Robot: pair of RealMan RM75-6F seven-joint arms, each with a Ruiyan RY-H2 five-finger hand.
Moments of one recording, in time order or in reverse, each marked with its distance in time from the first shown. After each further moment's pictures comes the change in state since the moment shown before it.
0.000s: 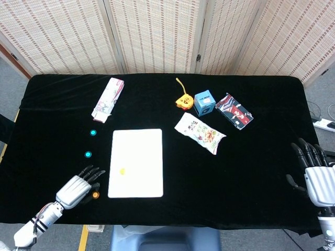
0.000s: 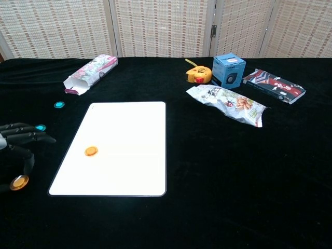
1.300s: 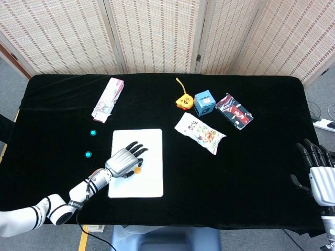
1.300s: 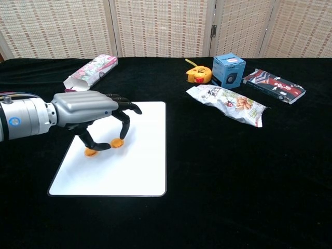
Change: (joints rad) left arm -0.370 -0.181 -0.233 -0.013 -0.242 -0.411 0.119; right arm -0.004 -0.009 0.005 0.037 0.037 -0.022 0.031
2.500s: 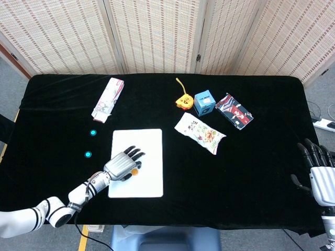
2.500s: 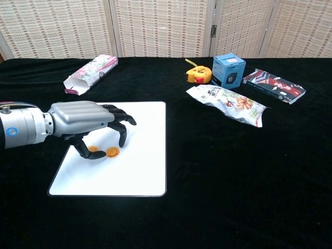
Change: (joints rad) left arm -0.007 -0.001 0.046 -0.007 -0.047 -0.010 0.051; right arm -0.003 0.001 0.004 -0.005 0.001 0.004 -0.001
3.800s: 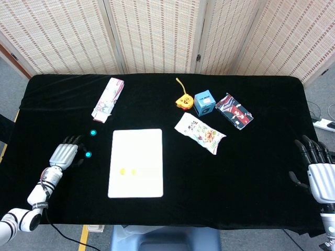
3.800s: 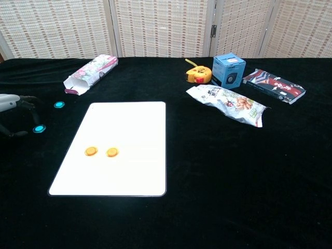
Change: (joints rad) left arm 0.233 0.018 -0.021 0.322 -0.195 0.085 -0.281; right arm 0.016 0.018 0.011 -0.024 -0.013 0.000 -0.016
